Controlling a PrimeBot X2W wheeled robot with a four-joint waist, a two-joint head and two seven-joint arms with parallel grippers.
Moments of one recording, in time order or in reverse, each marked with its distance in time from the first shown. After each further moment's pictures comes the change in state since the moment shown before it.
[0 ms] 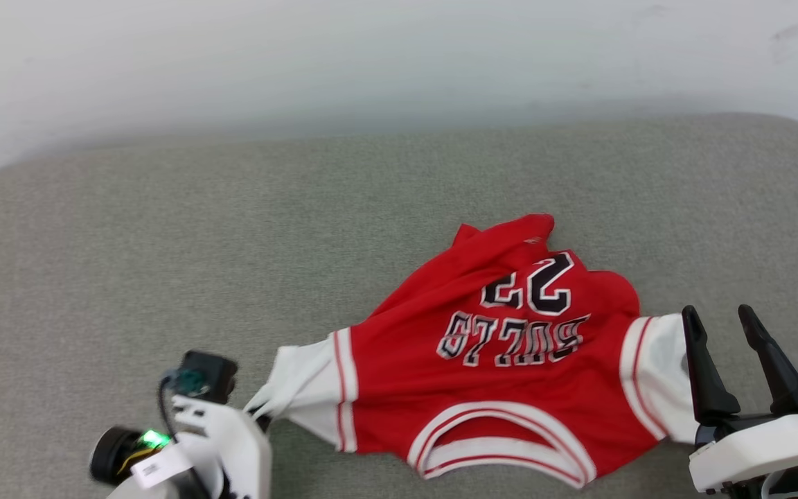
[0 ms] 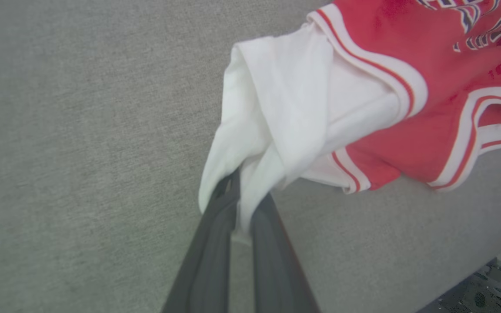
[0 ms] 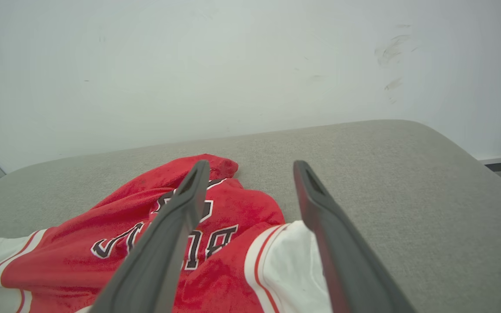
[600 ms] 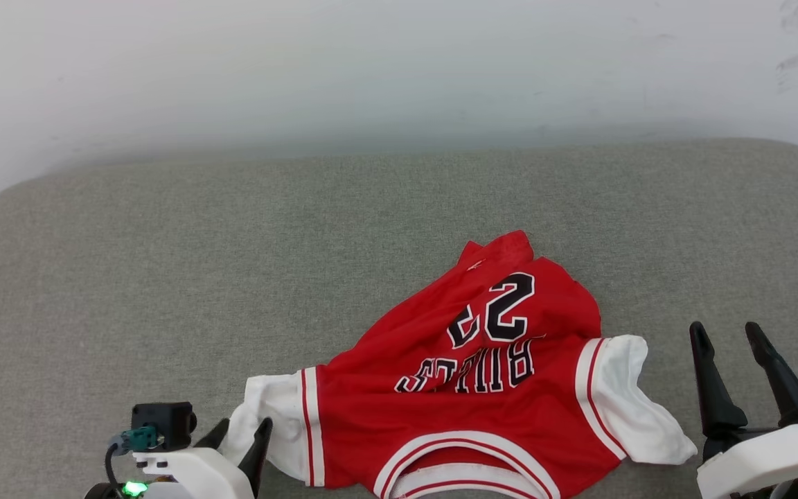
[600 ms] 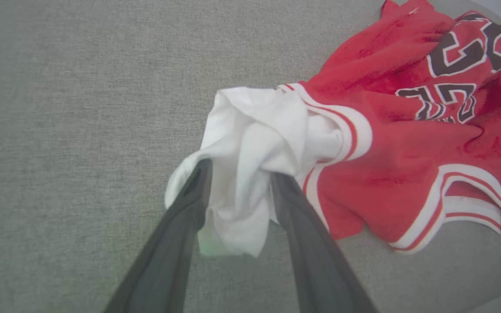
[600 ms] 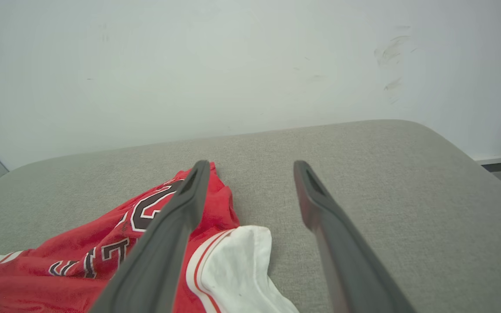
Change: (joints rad) left arm 0.179 -0.034 0.106 -0.020 -0.081 0.053 -0.224; right arm 0.026 0.000 -0.024 -0.004 -0.003 0.000 0.033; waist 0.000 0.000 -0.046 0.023
